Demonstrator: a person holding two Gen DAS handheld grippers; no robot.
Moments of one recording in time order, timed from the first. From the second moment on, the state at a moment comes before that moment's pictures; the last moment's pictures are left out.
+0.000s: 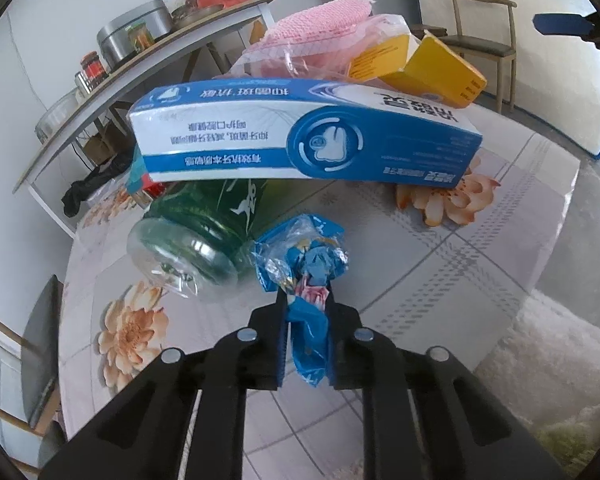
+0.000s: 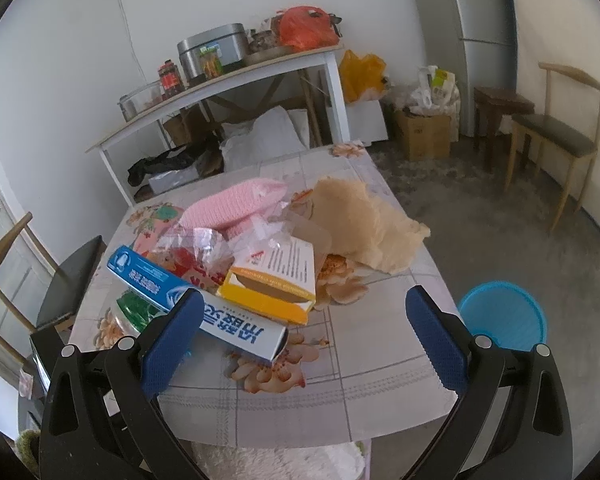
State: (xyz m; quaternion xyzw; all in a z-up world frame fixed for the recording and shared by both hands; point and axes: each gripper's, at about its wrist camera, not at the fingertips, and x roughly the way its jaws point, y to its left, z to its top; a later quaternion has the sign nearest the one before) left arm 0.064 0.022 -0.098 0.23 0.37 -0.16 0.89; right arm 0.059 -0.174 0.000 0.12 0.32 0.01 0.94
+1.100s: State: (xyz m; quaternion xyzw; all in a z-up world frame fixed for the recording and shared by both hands) left arm 0.064 0.030 -0.057 0.12 0.39 -0.22 0.89; right arm 0.244 -0.268 -0.086 0.31 0.49 0.07 0.82
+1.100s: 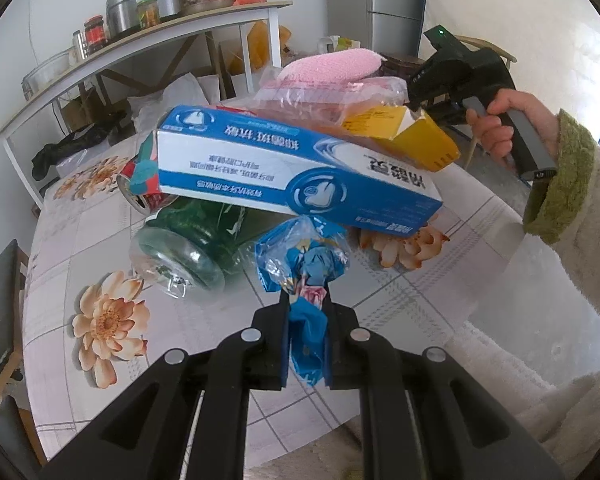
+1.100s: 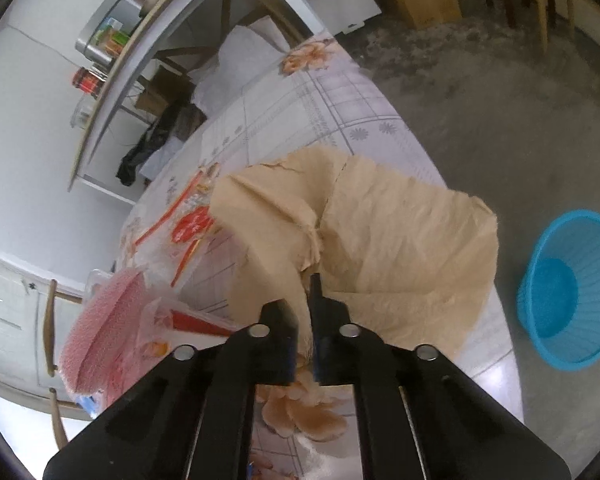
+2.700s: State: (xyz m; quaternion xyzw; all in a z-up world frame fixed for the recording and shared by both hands) left arm 0.181 -0.363 -0.089 0.09 0.52 -0.43 0.73; right arm 0.118 -0.530 -0.088 0.47 0.36 -0.05 0.80
